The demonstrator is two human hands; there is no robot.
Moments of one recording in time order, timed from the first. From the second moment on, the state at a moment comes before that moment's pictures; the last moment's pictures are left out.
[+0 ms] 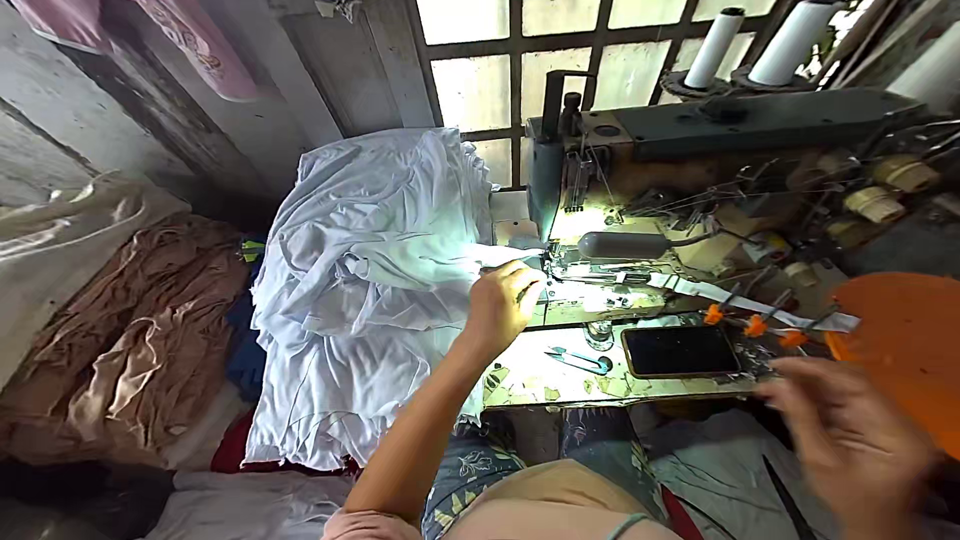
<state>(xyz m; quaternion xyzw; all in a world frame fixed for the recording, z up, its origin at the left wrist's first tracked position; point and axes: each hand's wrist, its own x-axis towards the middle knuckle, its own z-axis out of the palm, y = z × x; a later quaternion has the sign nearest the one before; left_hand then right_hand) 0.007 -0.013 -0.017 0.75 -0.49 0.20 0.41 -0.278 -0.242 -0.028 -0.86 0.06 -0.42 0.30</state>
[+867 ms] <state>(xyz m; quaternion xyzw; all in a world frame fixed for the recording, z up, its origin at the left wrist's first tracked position) 0.004 -0.070 -0.016 0.88 -0.37 0.10 0.27 -0.179 -0.311 0.061 -0.84 0.19 -0.49 -0.13</state>
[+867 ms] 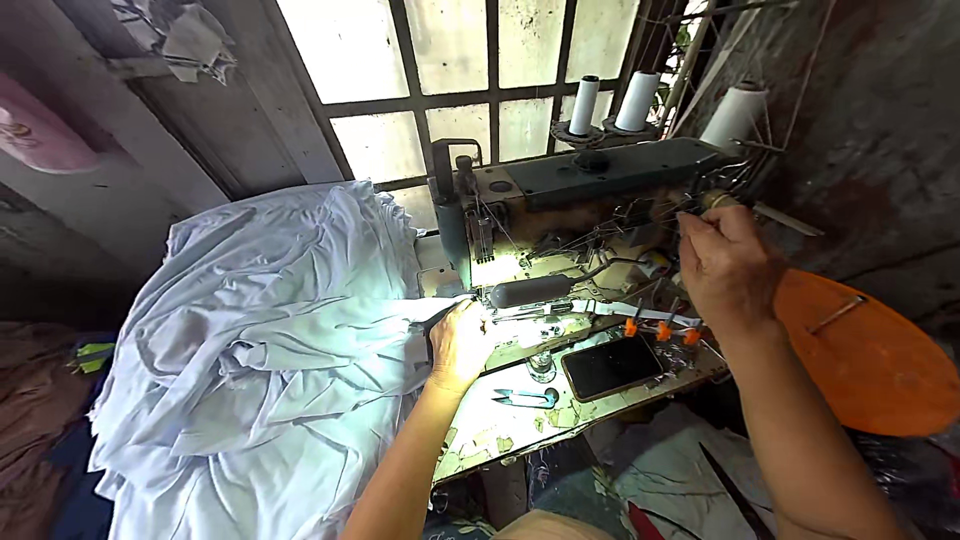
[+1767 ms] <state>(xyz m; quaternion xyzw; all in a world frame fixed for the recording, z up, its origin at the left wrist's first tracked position) 0.009 -0.068 -0.032 0.83 -0.39 0.19 0.33 -0.172 -0.316 0.060 -0.82 0.15 -0.53 -0.17</state>
